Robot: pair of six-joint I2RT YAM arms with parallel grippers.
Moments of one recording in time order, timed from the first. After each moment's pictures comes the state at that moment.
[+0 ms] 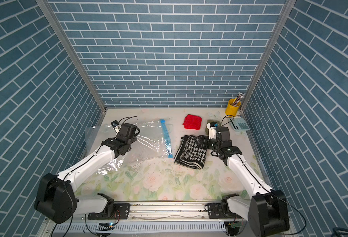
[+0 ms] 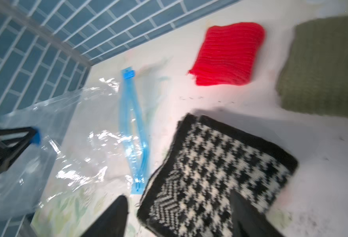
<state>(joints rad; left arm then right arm) -0.42 1.33 0.95 -0.46 -0.59 -0.84 0.27 1.16 0.76 -0.20 -0.45 0.39</state>
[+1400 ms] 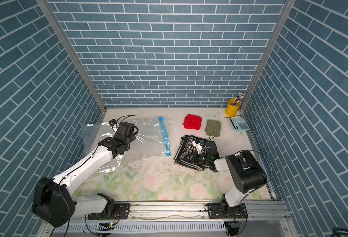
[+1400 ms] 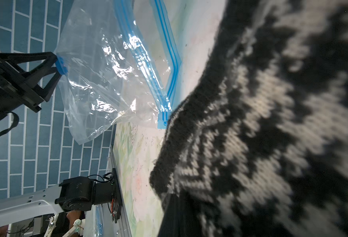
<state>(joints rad) -0.42 1.30 0.98 -0.49 -0.59 -0.84 0.35 1.59 0.45 0.50 -0.87 0.62</state>
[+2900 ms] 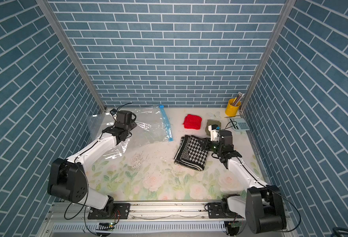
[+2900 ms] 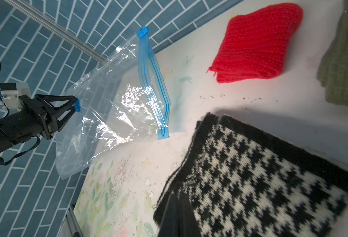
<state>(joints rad) -0.27 1.54 1.12 -0.24 -0.38 -0.81 0.18 1.18 0.62 -0.02 -0.59 0.45</state>
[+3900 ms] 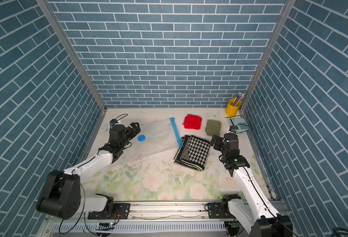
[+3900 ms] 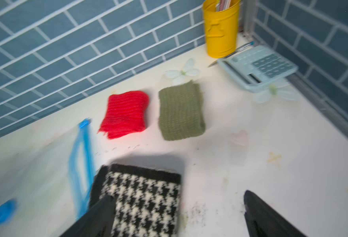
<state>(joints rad) -0.25 1.27 0.72 0.22 -0.16 -0.78 0.18 0.94 0.65 -0.26 0.21 0.42</state>
